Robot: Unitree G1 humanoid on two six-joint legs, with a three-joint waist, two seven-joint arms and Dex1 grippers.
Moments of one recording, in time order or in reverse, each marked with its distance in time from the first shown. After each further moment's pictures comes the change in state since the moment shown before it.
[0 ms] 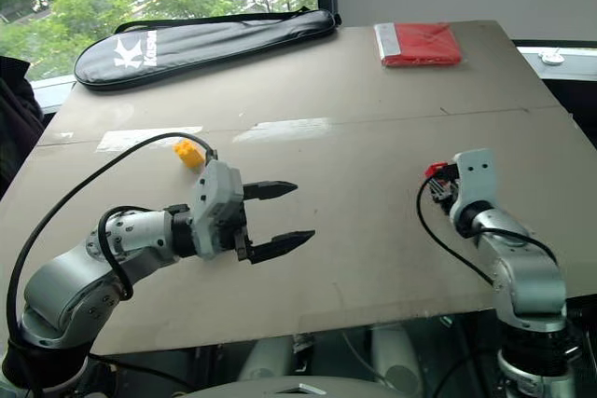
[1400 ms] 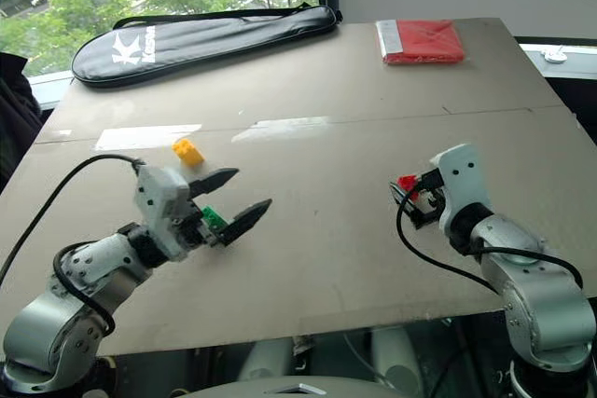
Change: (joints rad) left arm 0.343 -0.155 0.278 -0.023 0.158 -0.183 0.186; right arm 0.089 -0.189 -0.068 -0.282 0.145 -0.008 0.326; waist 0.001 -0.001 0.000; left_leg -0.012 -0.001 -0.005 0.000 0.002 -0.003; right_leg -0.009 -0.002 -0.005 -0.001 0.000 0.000
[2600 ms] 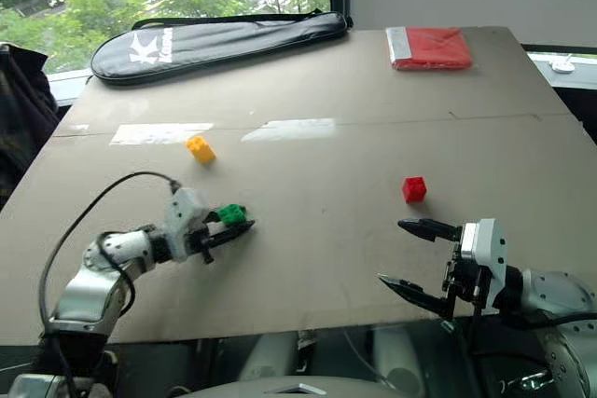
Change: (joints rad) left arm -0.263 0.054 -0.261 0.689 0.246 -0.371 -0.433; right arm 0.389 -0.152 -0.038 0.240 0.233 -0.742 0.610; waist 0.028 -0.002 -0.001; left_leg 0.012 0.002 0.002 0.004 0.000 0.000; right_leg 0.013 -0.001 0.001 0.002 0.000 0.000
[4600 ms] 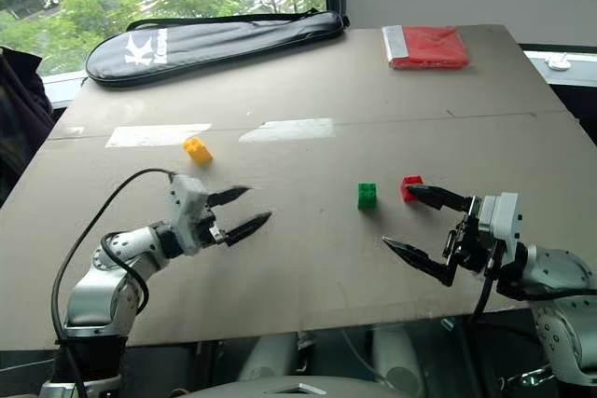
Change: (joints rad) left arm 0.077 -0.185 0.225 -0.161 -0.051 0.197 0.147; right arm -0.173 0.007 0.038 0.100 0.078 -0.101 -0.052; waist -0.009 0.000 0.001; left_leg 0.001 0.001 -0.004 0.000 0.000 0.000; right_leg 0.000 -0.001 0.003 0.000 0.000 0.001
